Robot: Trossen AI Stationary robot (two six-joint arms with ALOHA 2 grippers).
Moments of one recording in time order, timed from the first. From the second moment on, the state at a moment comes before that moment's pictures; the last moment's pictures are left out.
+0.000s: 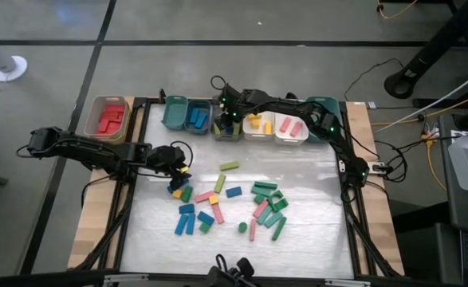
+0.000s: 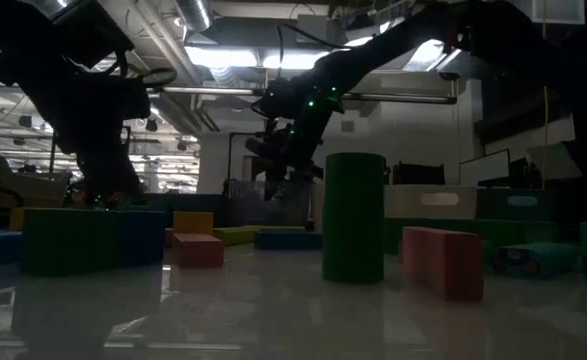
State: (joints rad) left arm 0.02 0.94 0.33 -0.22 -0.07 -0.44; right arm -0.45 2.34 2.01 -0.74 -0.05 0.47
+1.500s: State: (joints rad) left arm 0.02 0.94 0.30 0.16 -0.07 -0.36; right arm -0.45 2.34 2.15 -0.92 -0.10 0.39
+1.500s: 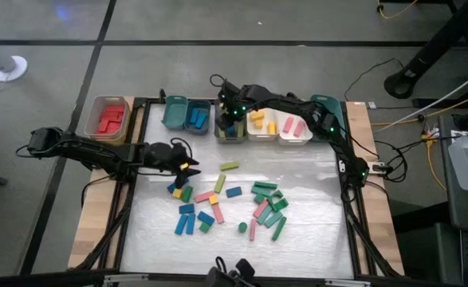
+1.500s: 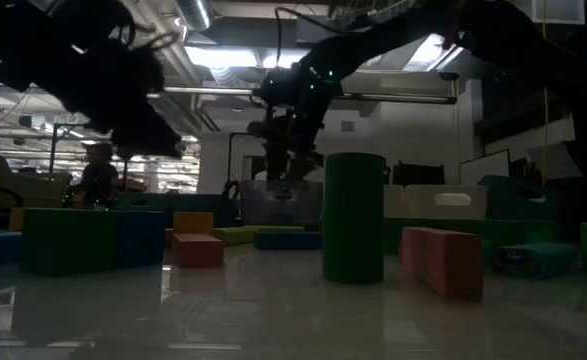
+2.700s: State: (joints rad) left arm 0.57 1.86 1.46 -0.52 -0.05 -0.49; right arm -0.49 2.07 2.33 -1.44 0.45 0.02
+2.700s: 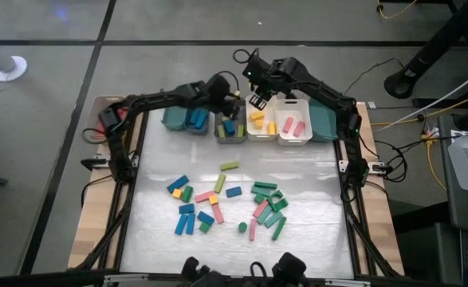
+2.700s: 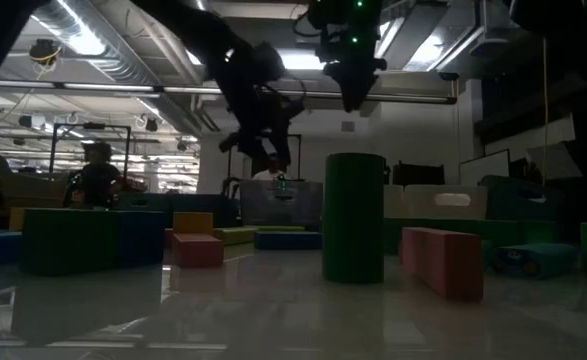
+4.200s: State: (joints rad) left arm 0.52 2.06 1.49 -0.59 0.03 -1.05; right arm -0.84 2.07 2.33 -1.34 0.08 -0.33
